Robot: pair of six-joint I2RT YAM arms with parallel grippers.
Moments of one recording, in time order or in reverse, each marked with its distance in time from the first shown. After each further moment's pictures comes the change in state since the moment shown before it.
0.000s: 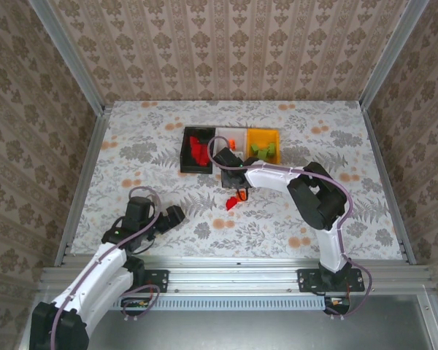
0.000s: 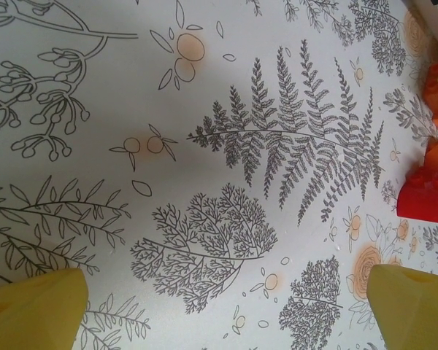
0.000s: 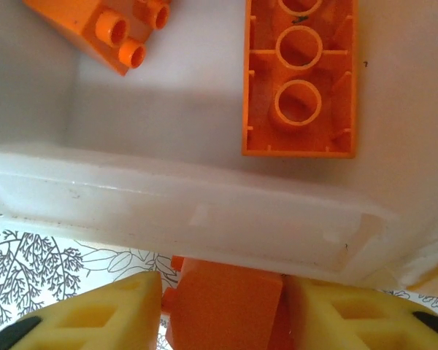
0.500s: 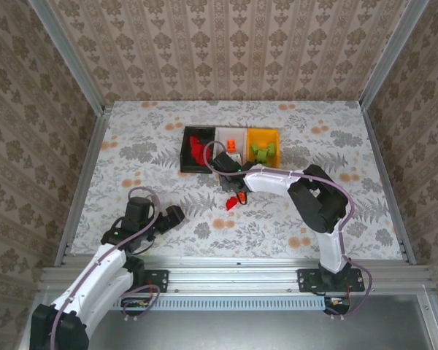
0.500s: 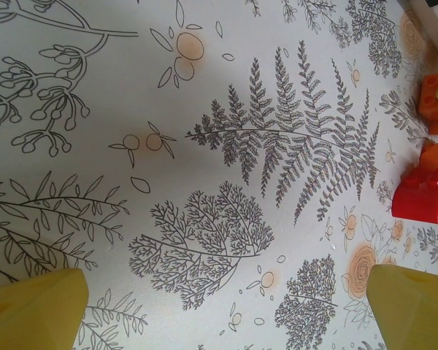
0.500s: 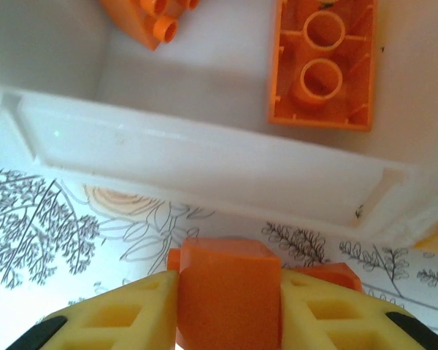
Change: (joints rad) left arm 0.000 -0.013 0.000 -0.007 0.001 -0.011; right arm 0.050 -0.037 -0.042 0.017 0.048 -0.042
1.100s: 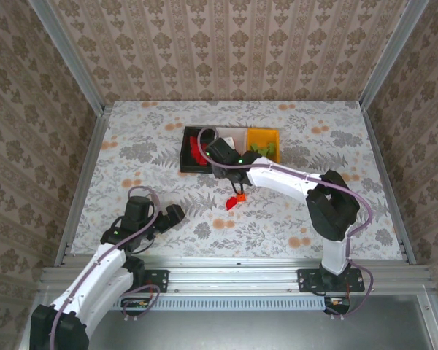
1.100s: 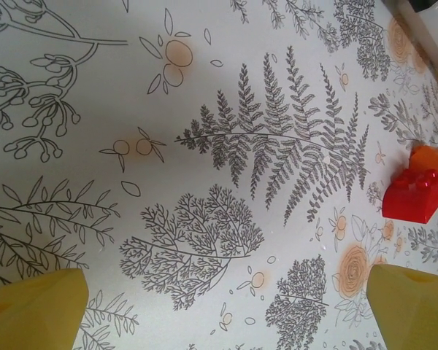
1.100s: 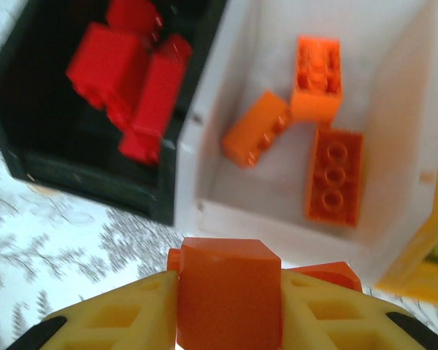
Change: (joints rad) left arm 0.000 0.000 0.021 -0.012 0.005 0.000; right arm 0.019 -0.096 0.175 -0.072 0.029 -0.089
